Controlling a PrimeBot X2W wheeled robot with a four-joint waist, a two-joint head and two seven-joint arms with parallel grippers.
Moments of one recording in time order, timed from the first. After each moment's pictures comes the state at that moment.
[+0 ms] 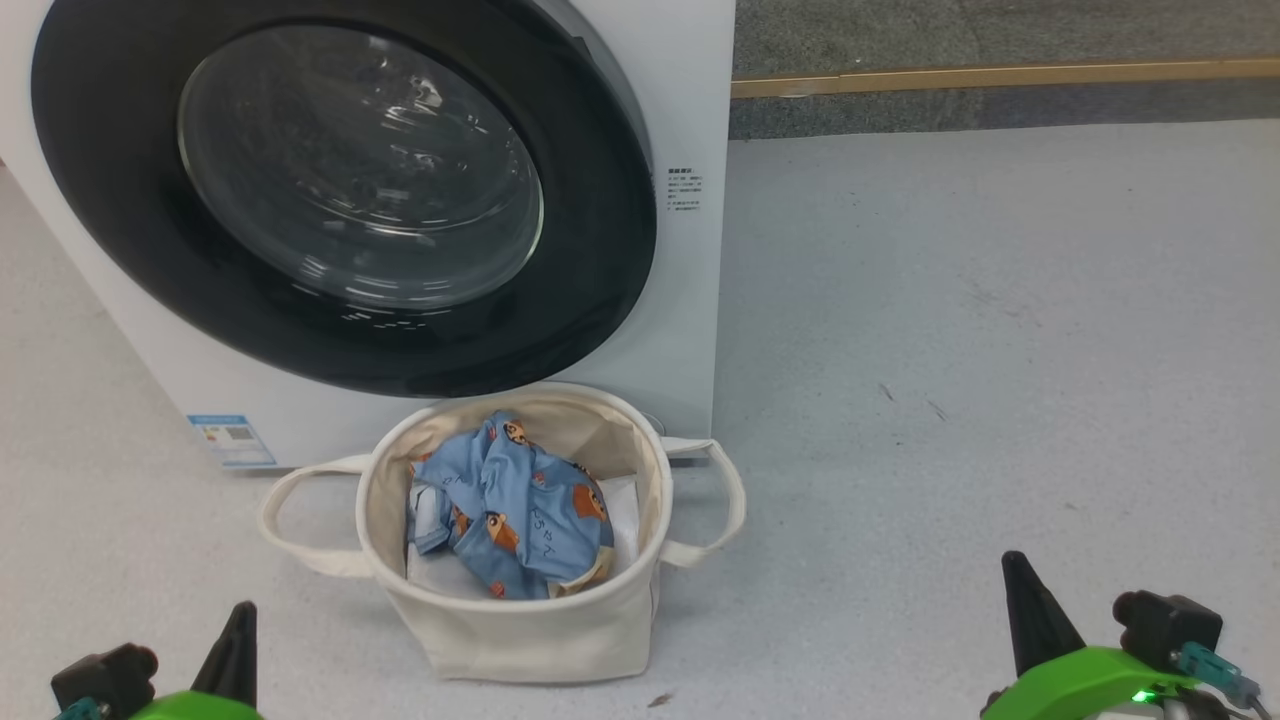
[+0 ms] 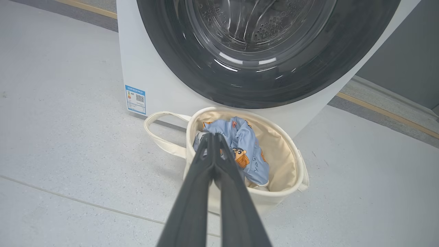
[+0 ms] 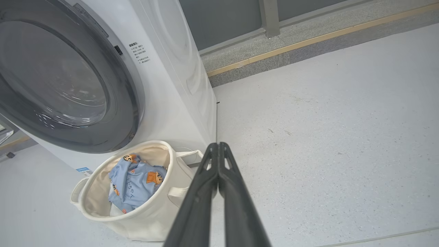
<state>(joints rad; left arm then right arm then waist) -0.19 0.28 -0.13 0.68 -0.63 -0.12 -0.21 -0.04 -0.21 0.21 0.36 0.55 0.13 -0.22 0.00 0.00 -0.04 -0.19</state>
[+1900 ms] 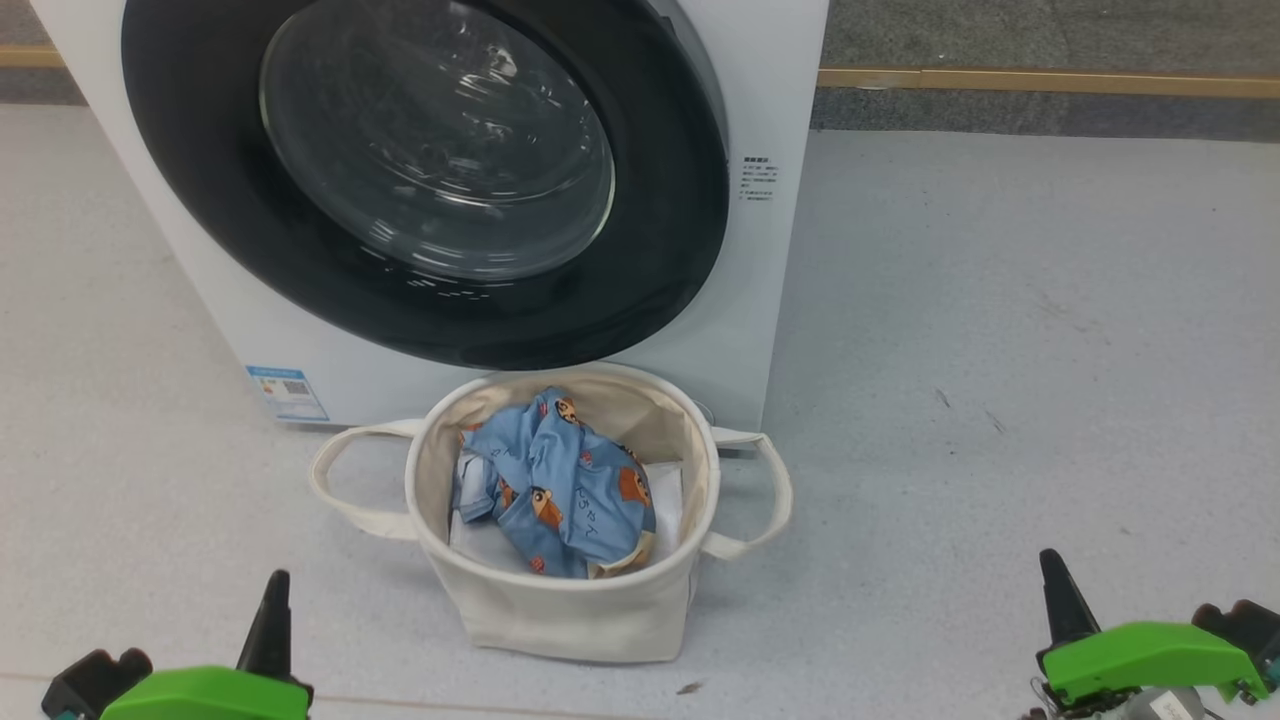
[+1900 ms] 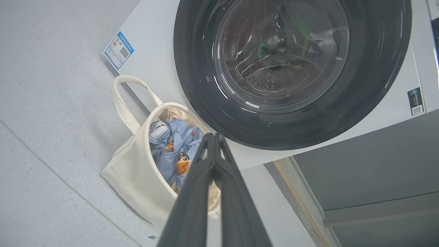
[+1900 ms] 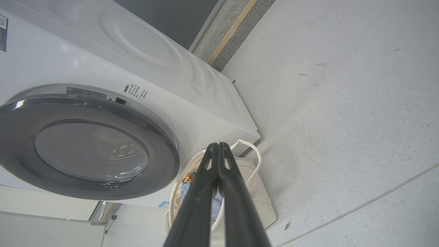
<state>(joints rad) -0.14 0.16 -0.03 0.48 -1.12 -0.12 -0.05 -0.05 -0.14 0.05 0.32 1.09 0.13 -0.06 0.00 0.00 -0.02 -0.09</state>
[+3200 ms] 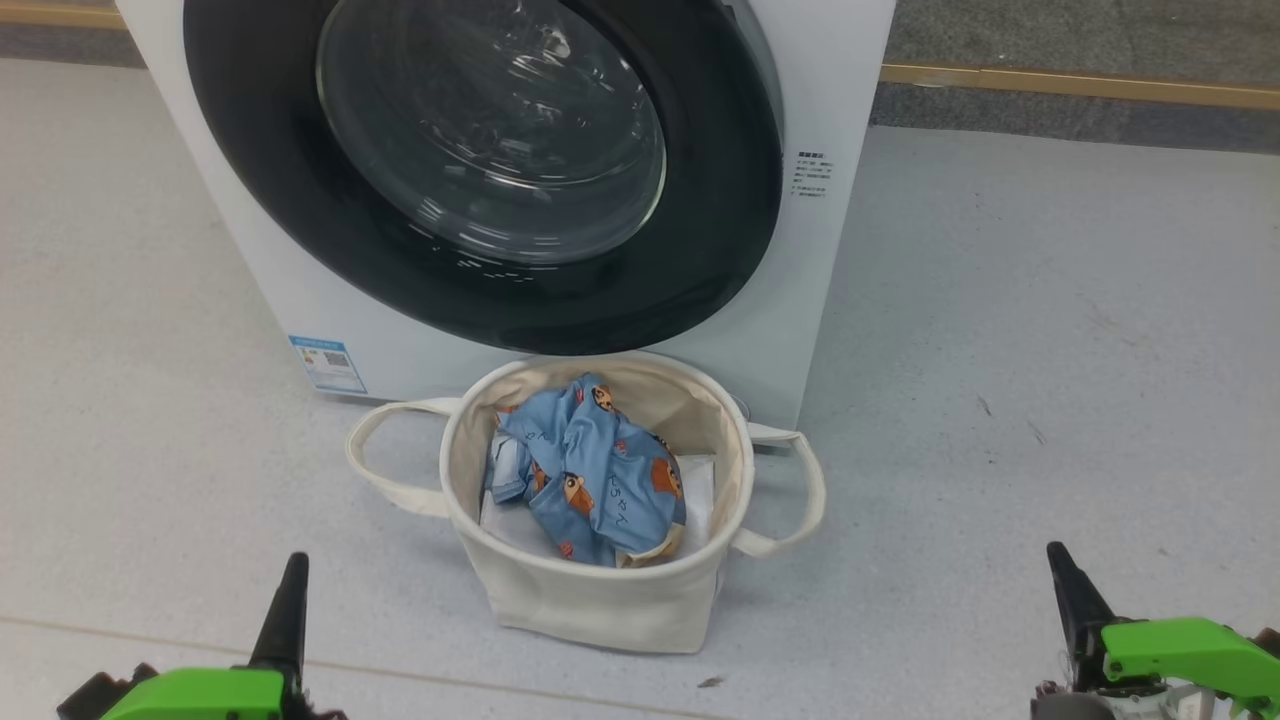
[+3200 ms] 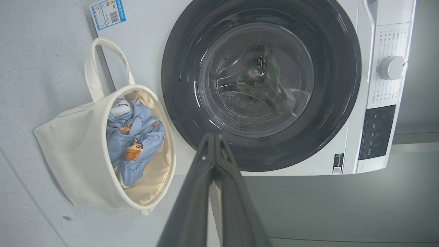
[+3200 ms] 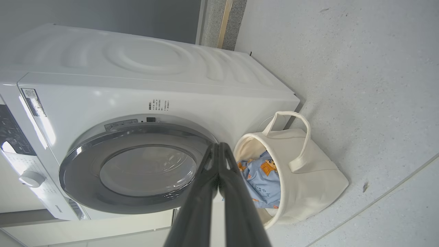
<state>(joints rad) -0.10 0.08 0.05 0.35 -1.45 -0.12 0.06 -0.06 -0.08 -0.06 0.30 1.44 0.13 0.04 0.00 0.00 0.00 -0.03</state>
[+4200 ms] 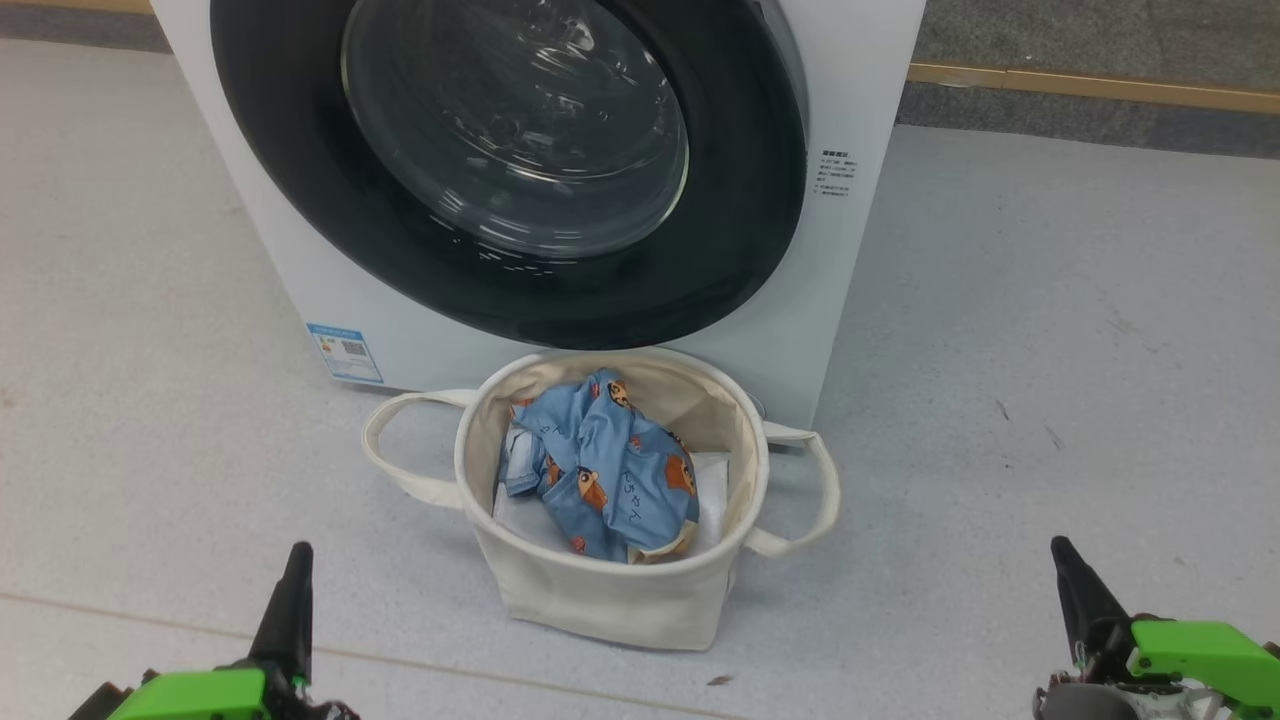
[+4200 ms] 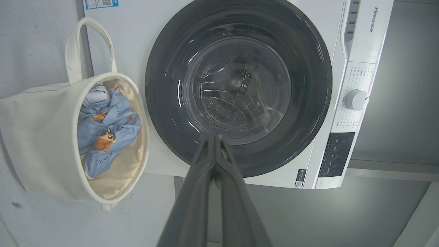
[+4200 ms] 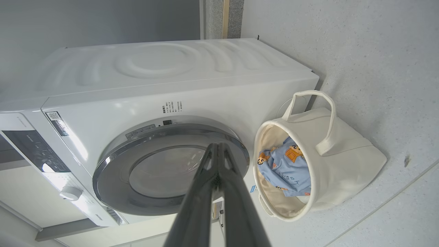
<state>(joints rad) -0.08 0.04 0.08 0.28 -1.61 -0.12 0.11 -0.06 -0.06 -0.12 0.28 1.61 0.13 0.10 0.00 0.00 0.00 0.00</state>
